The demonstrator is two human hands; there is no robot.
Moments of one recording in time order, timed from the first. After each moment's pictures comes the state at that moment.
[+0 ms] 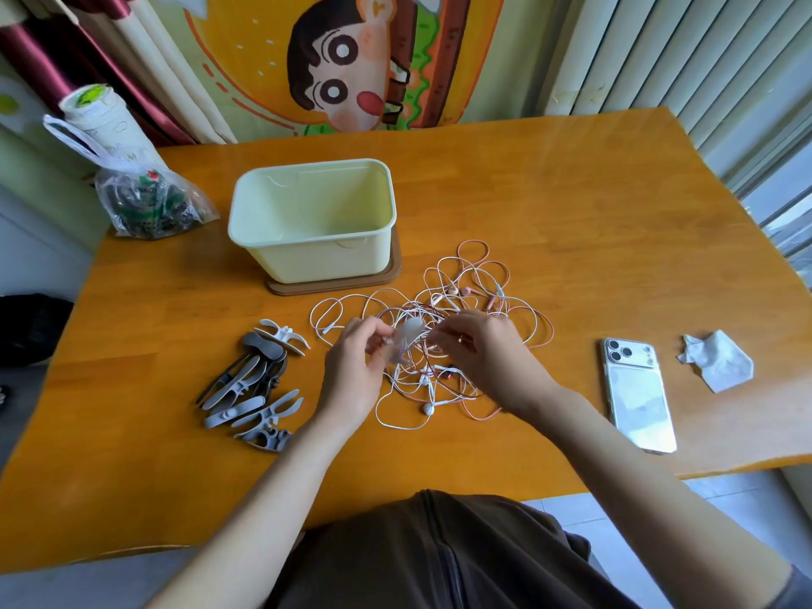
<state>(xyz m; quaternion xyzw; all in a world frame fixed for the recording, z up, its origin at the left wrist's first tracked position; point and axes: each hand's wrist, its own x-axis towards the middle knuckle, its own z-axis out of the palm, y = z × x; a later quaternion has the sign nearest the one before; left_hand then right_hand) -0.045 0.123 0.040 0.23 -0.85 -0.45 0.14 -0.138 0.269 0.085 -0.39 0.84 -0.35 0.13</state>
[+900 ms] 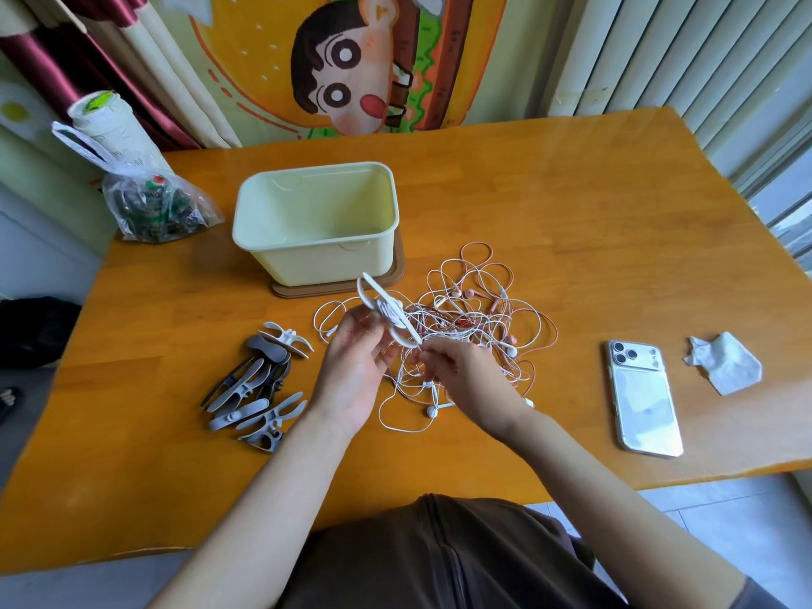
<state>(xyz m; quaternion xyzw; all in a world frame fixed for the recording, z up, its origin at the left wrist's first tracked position) -0.053 0.128 0.060 0.28 -0.40 -0.86 0.14 -0.120 0.260 0.056 -0.35 0.82 -0.40 0.21</state>
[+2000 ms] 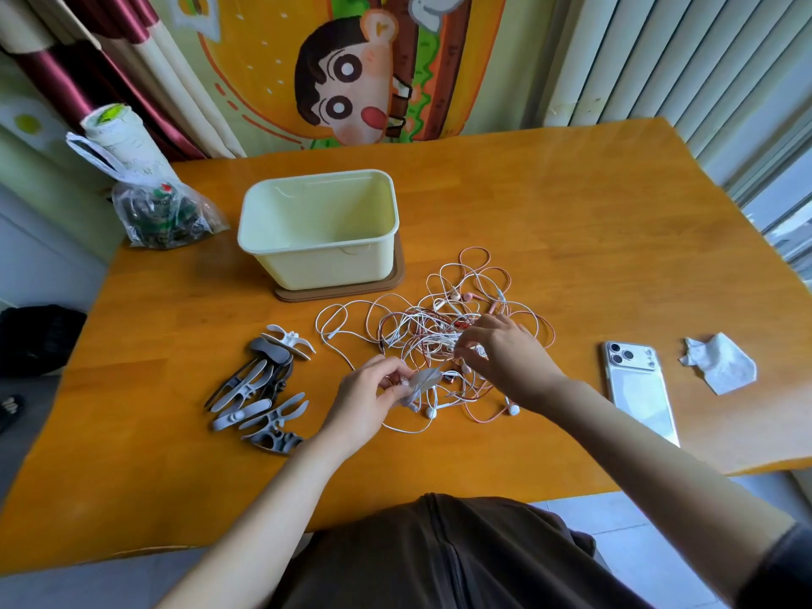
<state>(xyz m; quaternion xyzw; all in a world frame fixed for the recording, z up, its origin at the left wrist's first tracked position) -0.025 0.127 0.019 0.18 -0.88 -0.44 0.01 -0.157 0.289 0.058 -0.42 0.89 -0.13 0.13</state>
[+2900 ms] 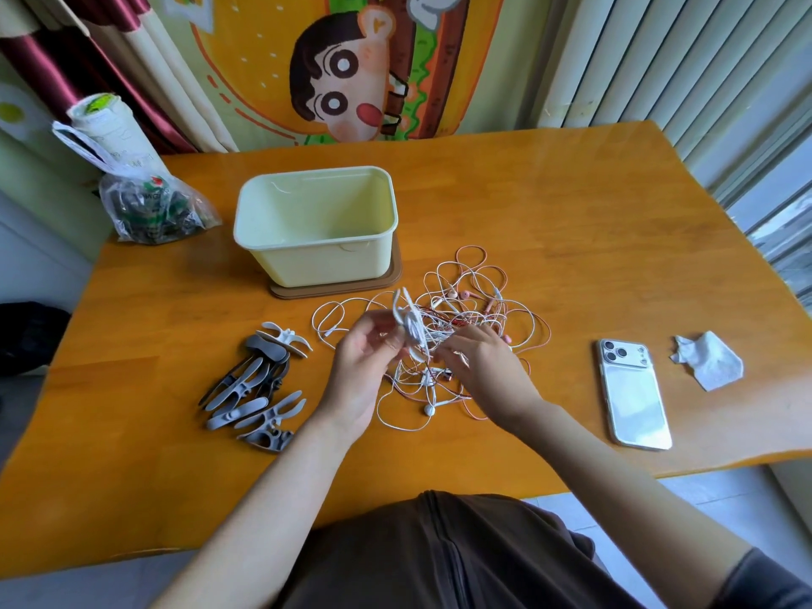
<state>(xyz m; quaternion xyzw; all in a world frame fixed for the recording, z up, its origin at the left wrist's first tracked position) -0.039 0.134 0.057 0.22 -0.53 -0.81 0.13 -0.127 0.276 0.045 -0.39 0.88 -0.24 0.10</state>
